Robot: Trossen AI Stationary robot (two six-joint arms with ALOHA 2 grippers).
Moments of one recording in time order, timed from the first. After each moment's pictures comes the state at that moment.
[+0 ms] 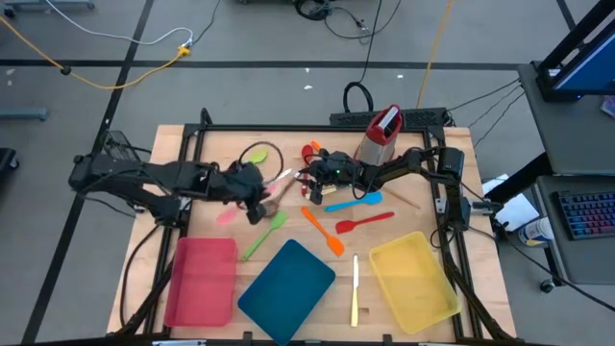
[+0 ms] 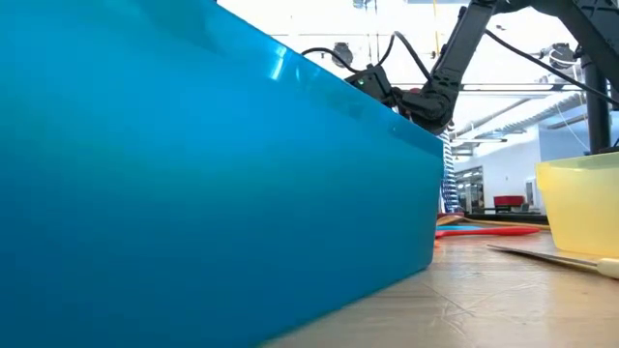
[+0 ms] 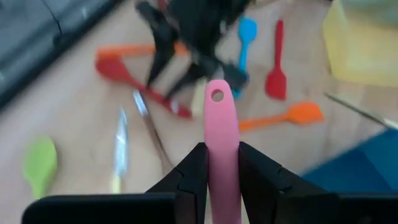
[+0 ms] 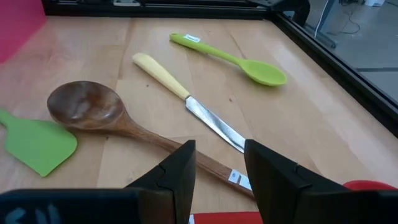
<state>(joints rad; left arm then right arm) -0.09 1.18 1.05 -0.70 -0.30 -0.51 -0.30 2.01 0.94 0.71 -0.11 -0.12</state>
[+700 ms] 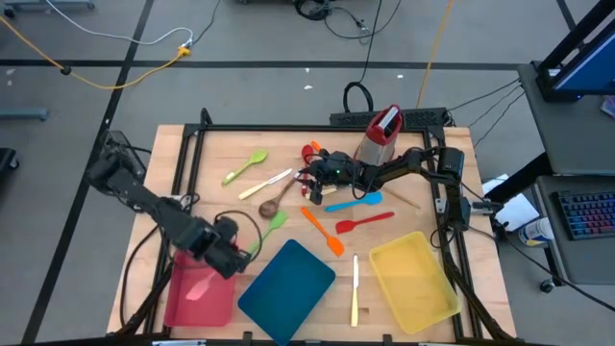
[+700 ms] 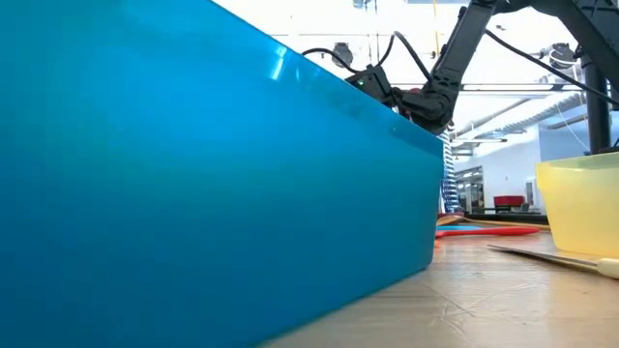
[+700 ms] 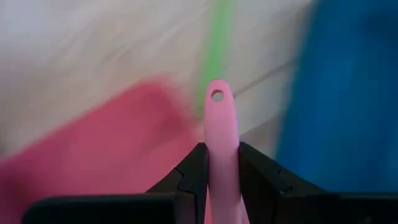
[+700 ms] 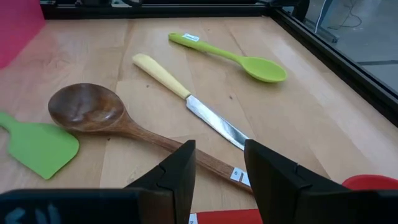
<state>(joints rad) -0.59 1.40 1.05 -1.12 -0.09 -1.72 -0.30 2.01 0.94 0.71 -0.11 -0.08</state>
